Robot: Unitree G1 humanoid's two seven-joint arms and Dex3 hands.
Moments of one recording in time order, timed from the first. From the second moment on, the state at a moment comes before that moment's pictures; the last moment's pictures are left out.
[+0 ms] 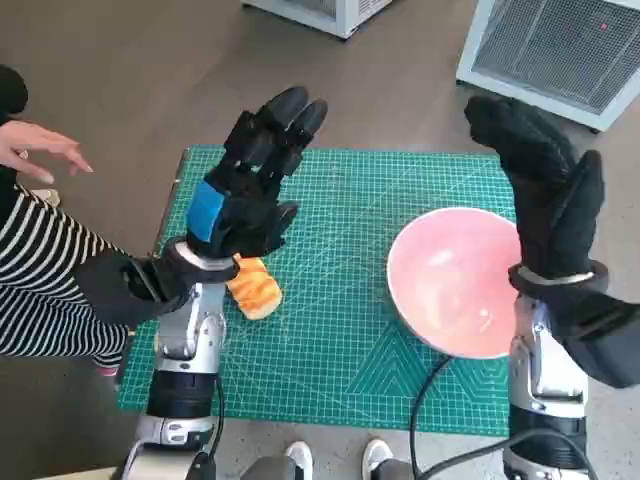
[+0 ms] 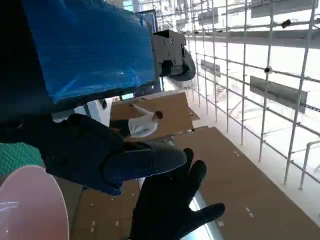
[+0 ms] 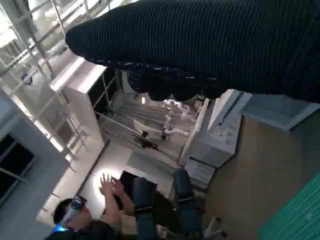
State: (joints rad) left arm -0.56 0.07 0.12 0.26 -0.37 -0.33 -0.57; right arm -0.50 -0.19 -0.13 0.07 0.19 -0.36 0.26
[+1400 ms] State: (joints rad) left arm -0.57 0.07 0.13 0.27 -0.37 -0.36 -0.59; right arm -0.51 -0.19 -0.12 0.12 0.20 -0.37 0.29
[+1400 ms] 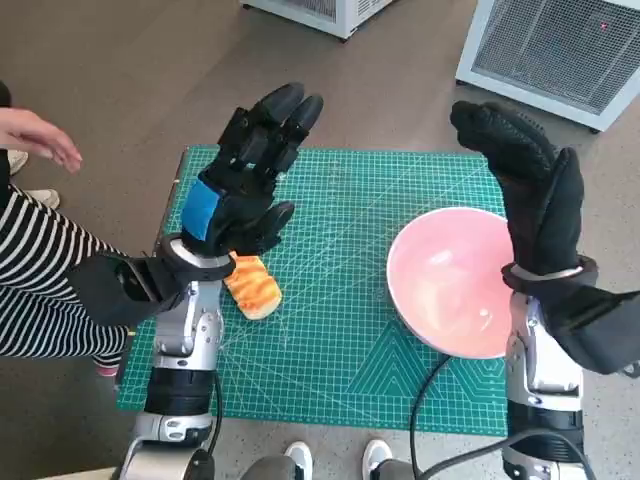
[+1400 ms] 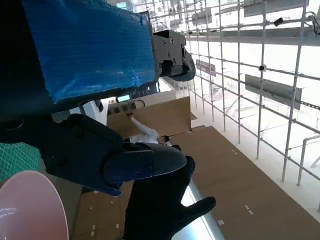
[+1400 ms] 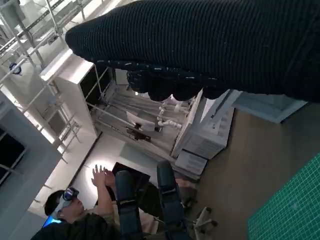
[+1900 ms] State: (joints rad) left arm -0.57 0.08 0.13 0.25 -0.37 -0.35 -0.58; right arm -0.46 -0.25 -0.22 0.11 0.28 -0.40 0.34
